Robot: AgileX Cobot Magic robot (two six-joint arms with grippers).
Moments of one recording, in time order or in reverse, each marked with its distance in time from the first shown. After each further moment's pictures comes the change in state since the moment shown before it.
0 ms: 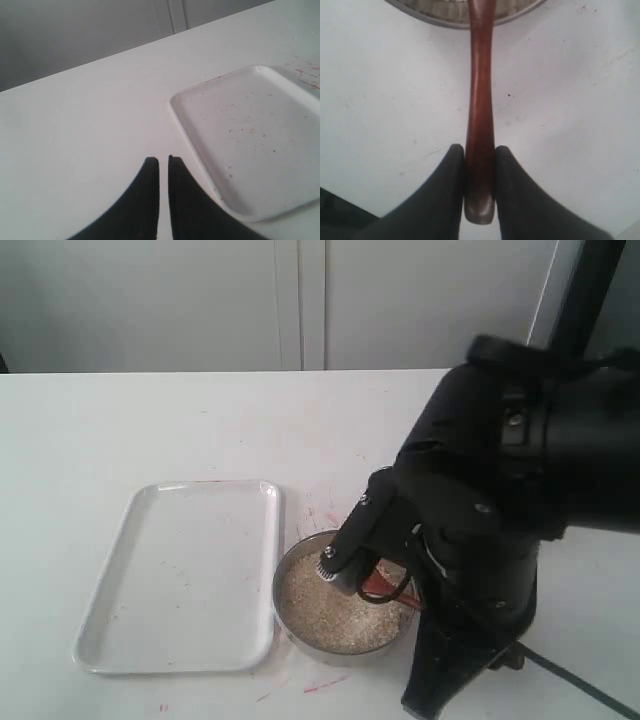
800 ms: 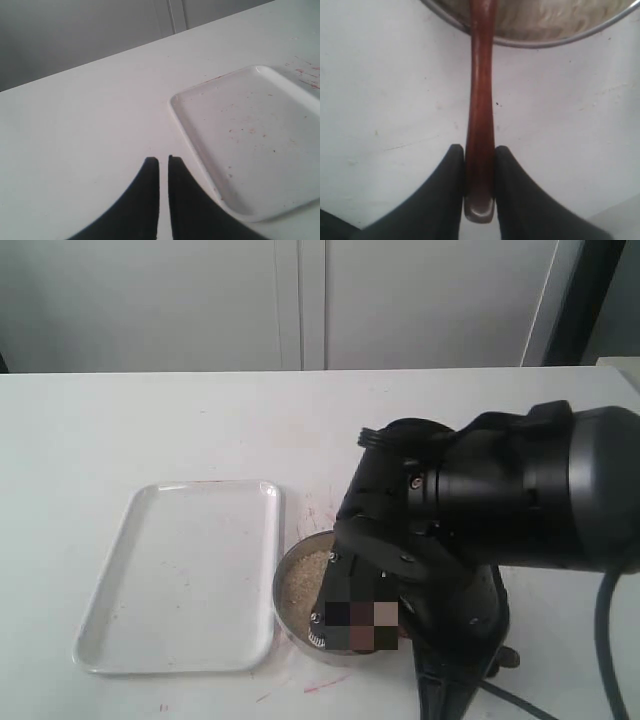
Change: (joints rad) left arm 0.000 0.000 0.000 0.000 0.000 0.000; right arm 0.042 0.146 0.000 -0.096 0.000 -0.175
